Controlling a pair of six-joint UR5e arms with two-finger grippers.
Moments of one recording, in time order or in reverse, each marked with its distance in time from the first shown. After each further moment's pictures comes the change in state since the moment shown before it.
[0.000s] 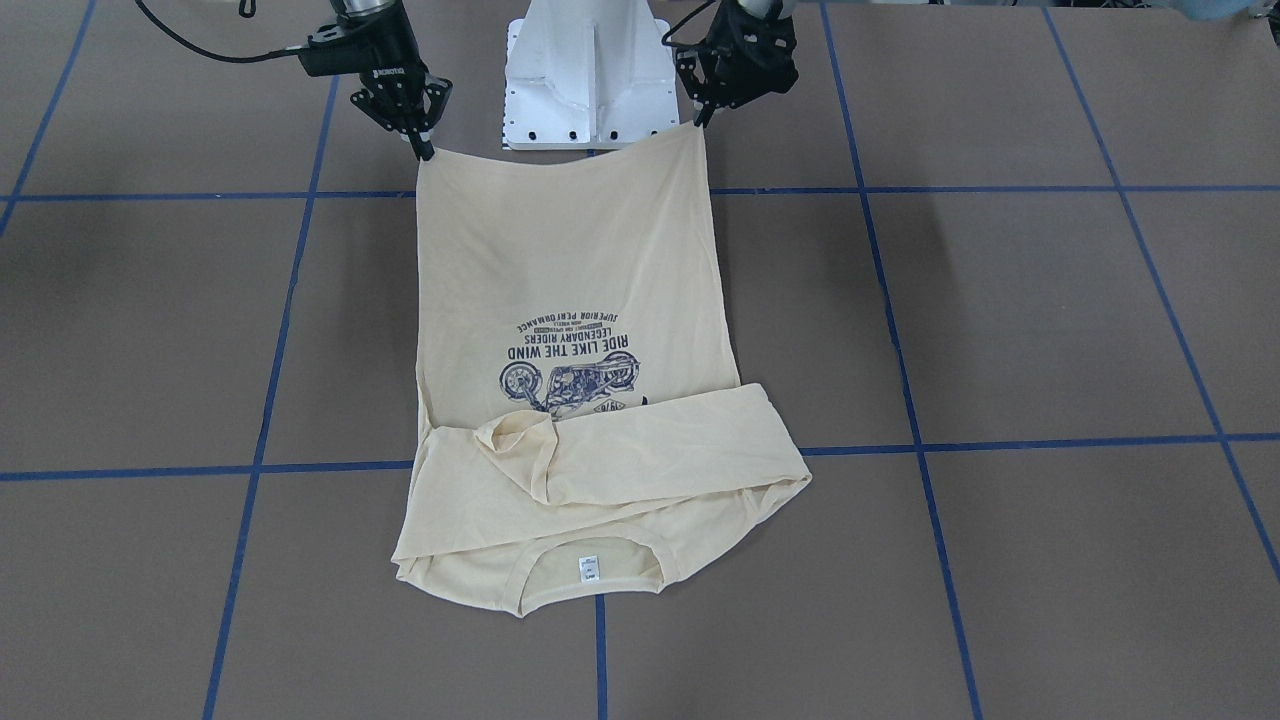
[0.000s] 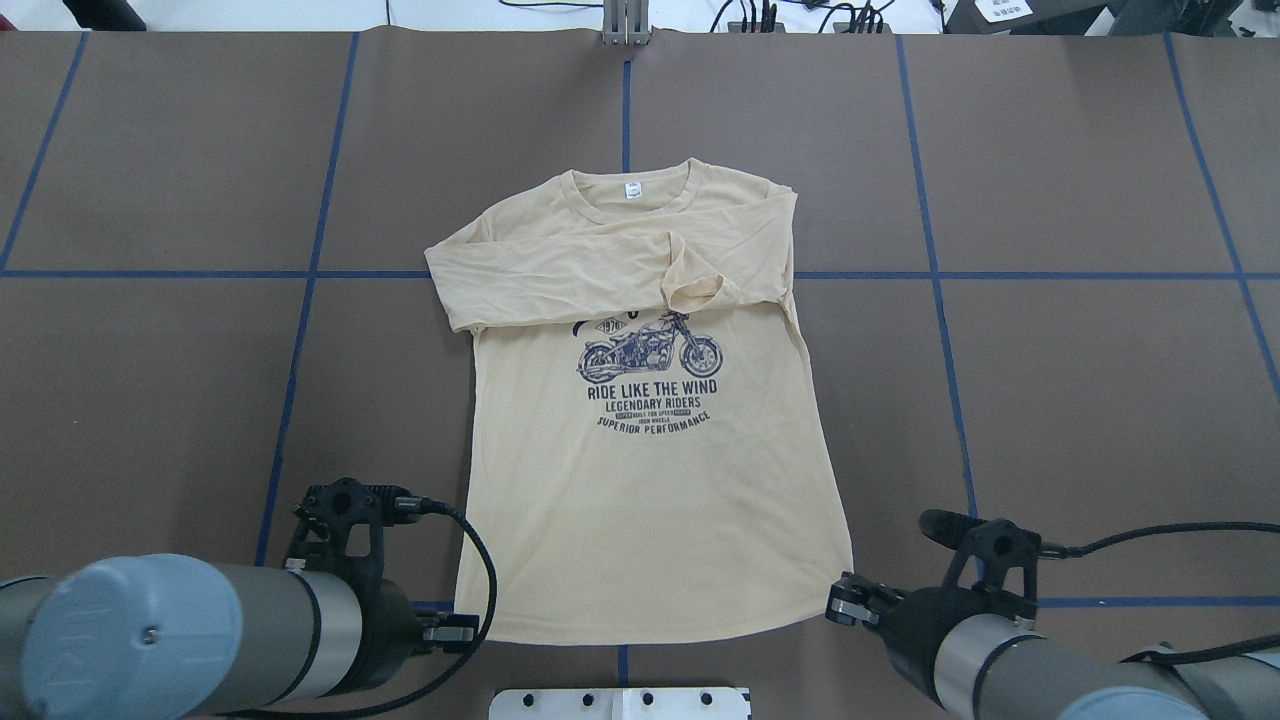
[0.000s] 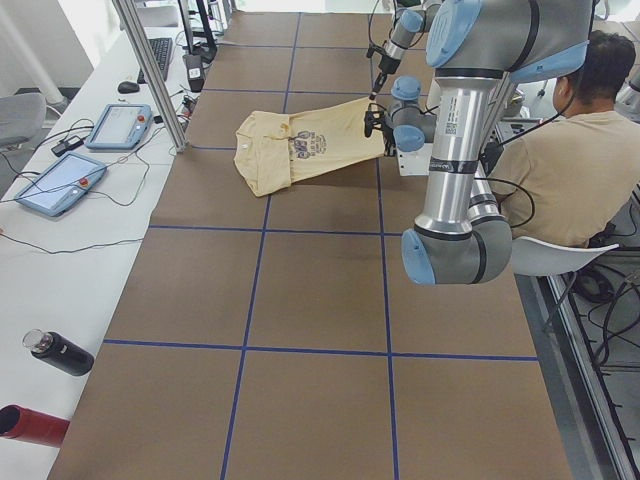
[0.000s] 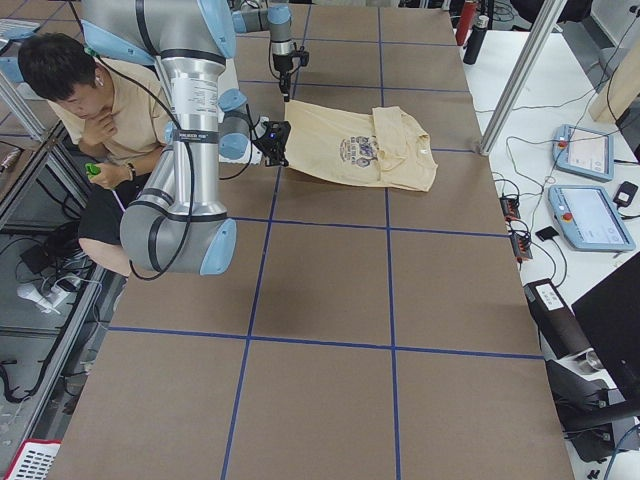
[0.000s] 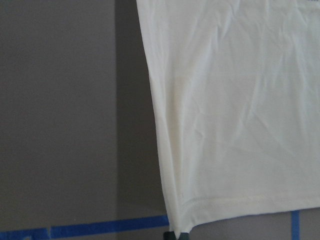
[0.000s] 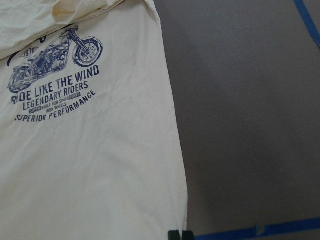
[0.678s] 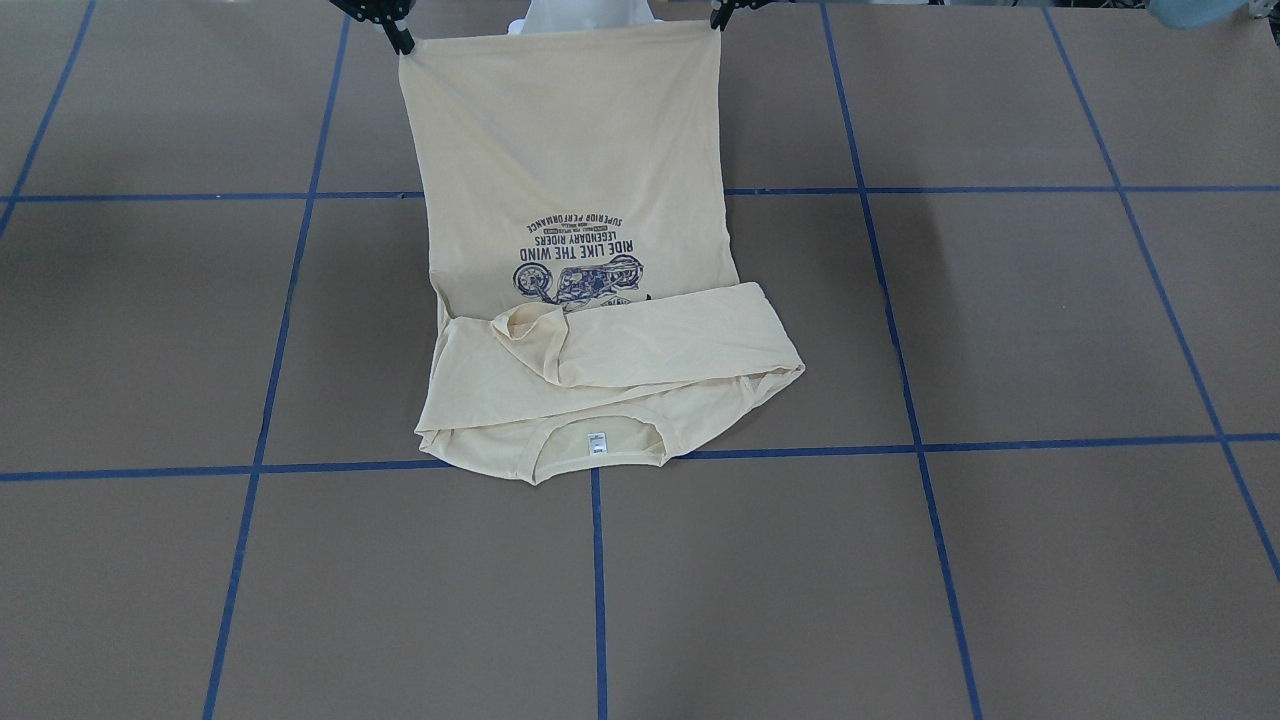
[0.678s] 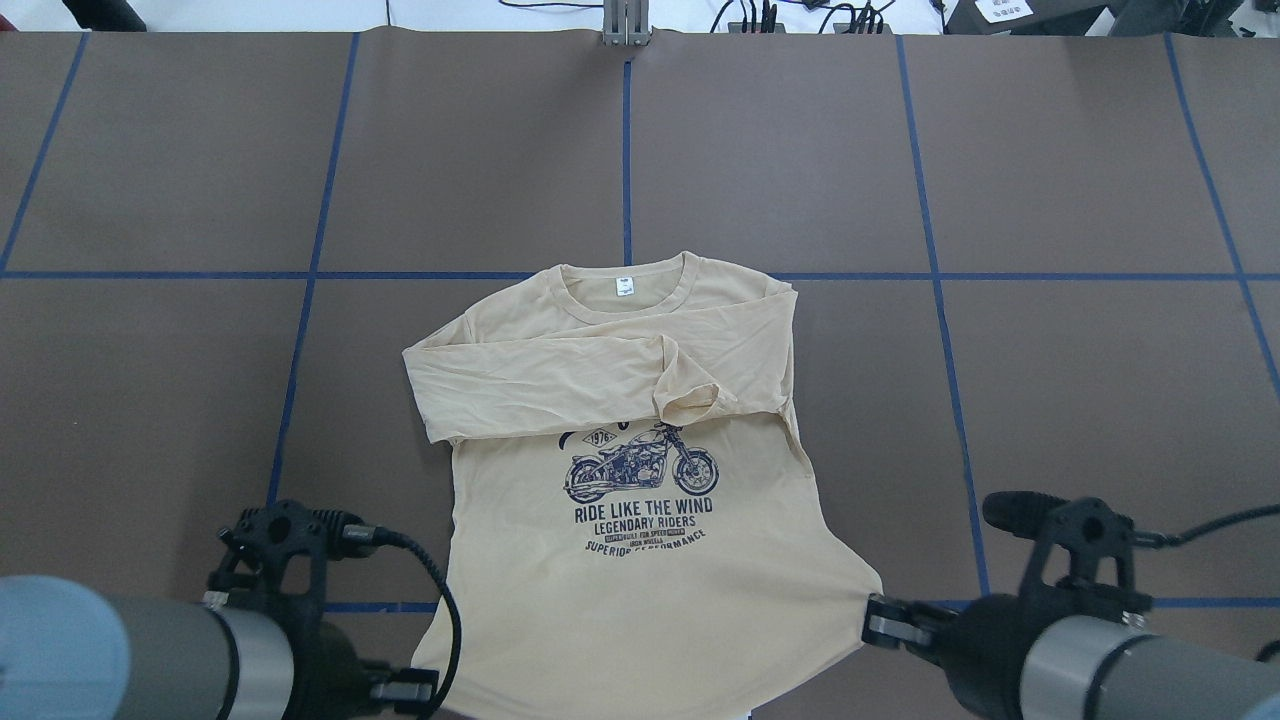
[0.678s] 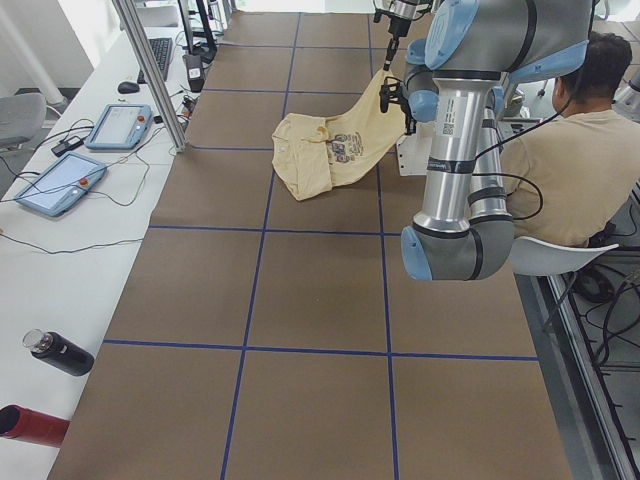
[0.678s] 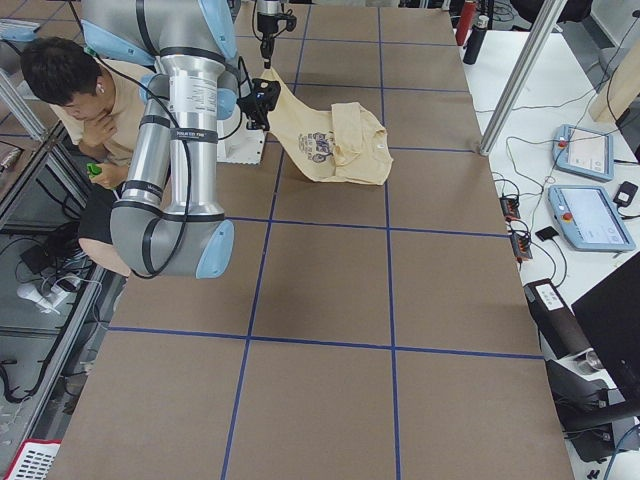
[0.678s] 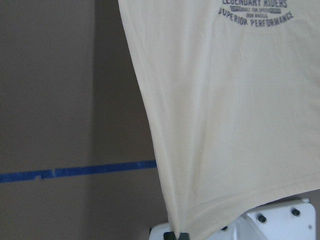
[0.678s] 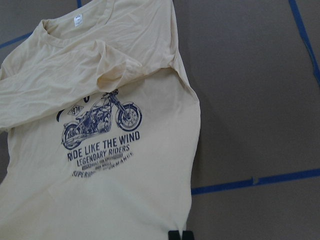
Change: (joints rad) left arm -0.001 -0.064 -0.114 0.236 -0.041 0.006; right arm 0.060 0.106 0.184 -0.255 0.107 -0.031
